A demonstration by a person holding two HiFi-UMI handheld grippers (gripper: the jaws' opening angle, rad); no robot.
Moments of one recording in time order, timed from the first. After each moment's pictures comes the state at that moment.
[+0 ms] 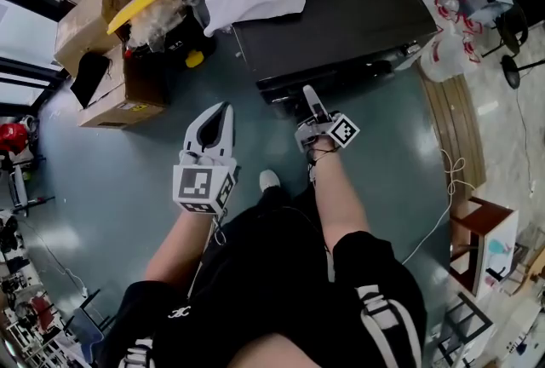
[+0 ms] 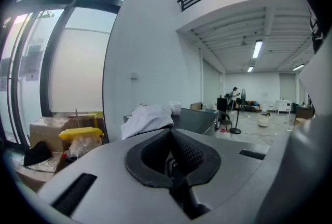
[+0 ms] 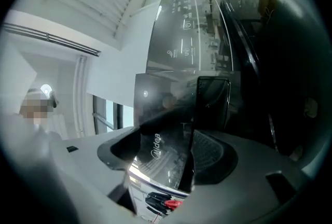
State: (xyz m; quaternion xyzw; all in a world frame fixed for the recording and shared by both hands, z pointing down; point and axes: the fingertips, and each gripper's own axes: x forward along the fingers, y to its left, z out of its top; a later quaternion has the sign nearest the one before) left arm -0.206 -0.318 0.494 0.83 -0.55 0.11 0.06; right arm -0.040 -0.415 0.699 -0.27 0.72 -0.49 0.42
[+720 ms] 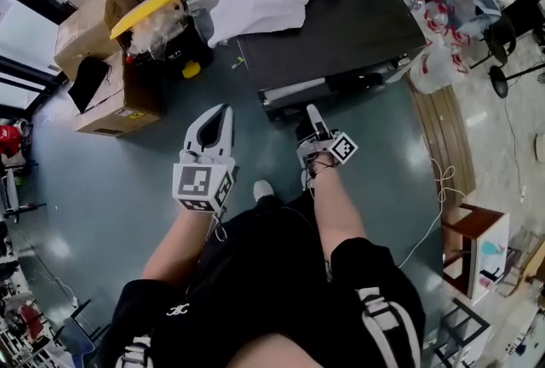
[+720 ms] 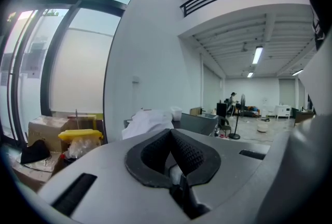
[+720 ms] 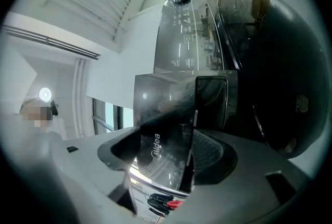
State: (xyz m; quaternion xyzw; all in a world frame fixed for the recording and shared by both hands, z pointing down) left arm -0.223 -0.310 0.470 0.83 -0.55 0.08 0.06; right arm -0.030 -0.379 0.699 -0.28 0.71 -0.49 0.43
